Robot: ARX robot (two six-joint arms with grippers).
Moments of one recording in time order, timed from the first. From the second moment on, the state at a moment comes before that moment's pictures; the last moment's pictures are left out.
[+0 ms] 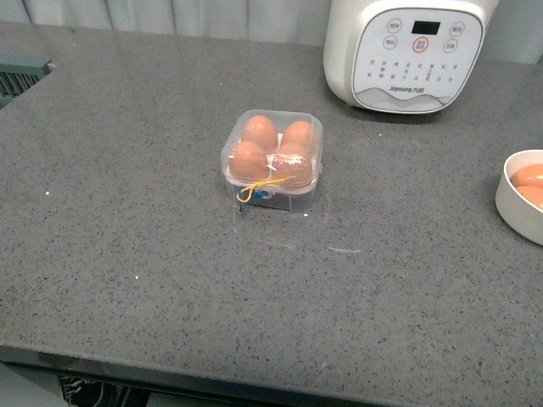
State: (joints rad) left arm 0.00 0.38 0.01 0.38 0.00 -0.02; right arm 0.00 0.00 0.01 0.00 0.00 -0.01
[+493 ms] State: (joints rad) left arm 0.00 0.21 0.01 0.21 0.00 -0.01; right arm 0.00 0.00 0.01 0.00 0.00 -0.01
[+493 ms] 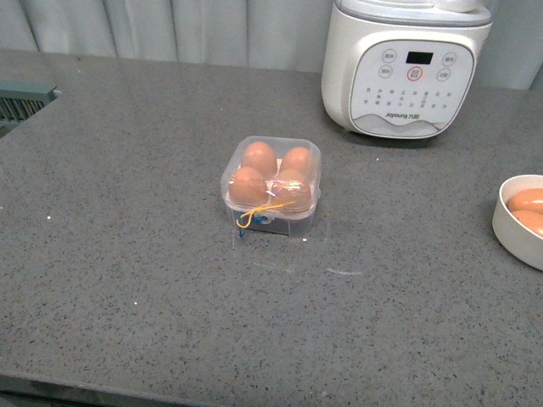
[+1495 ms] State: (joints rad) left arm 0.00 0.00 0.01 0.00 0.00 -0.01; right arm 0.00 0.00 0.01 0.00 0.00 -0.01
